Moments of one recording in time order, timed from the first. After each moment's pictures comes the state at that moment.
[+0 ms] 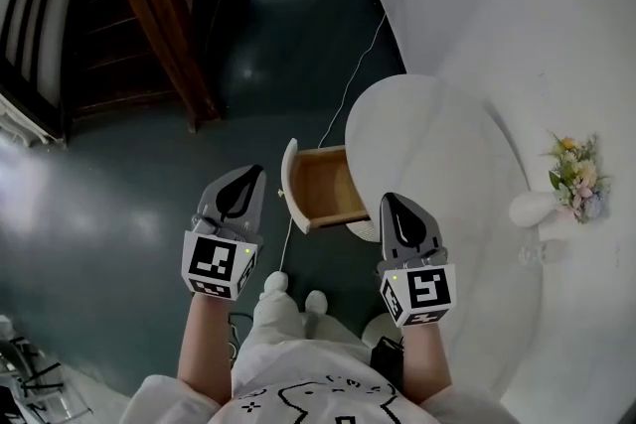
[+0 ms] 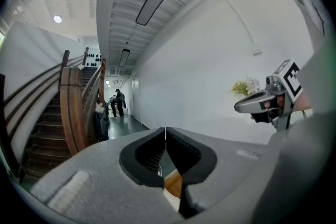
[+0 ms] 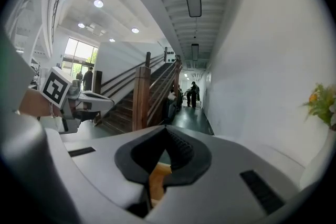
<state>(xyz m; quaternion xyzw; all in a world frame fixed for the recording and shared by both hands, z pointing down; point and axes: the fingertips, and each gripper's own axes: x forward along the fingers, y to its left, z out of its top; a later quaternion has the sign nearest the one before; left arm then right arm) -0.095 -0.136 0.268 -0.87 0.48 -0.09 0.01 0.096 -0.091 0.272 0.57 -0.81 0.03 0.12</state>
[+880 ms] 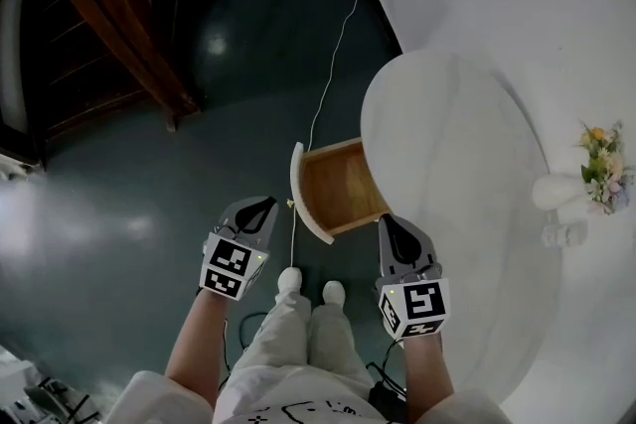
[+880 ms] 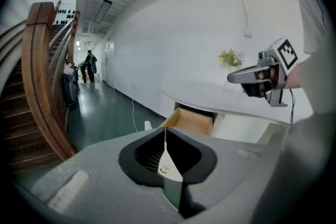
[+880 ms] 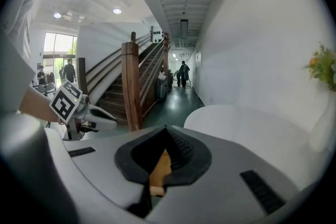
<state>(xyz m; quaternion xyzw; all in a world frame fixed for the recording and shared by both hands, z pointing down) -0.118 -0.199 0.469 -0.91 0.32 -0.23 -0.11 0.053 -0.135 0.389 0.62 -0.76 0.13 0.18</state>
